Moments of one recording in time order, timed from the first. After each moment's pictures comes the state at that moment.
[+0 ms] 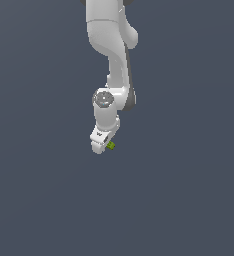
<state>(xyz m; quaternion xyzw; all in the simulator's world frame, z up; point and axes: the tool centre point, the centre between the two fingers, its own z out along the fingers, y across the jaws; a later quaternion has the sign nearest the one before) -0.061 -0.045 0.029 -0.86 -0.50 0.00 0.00</state>
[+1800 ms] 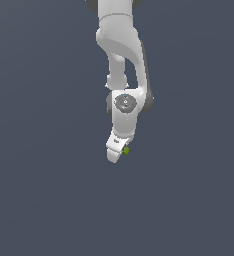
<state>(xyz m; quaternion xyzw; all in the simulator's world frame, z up) -0.007 0.026 0.058 -0.86 -0.50 0.00 0.00</state>
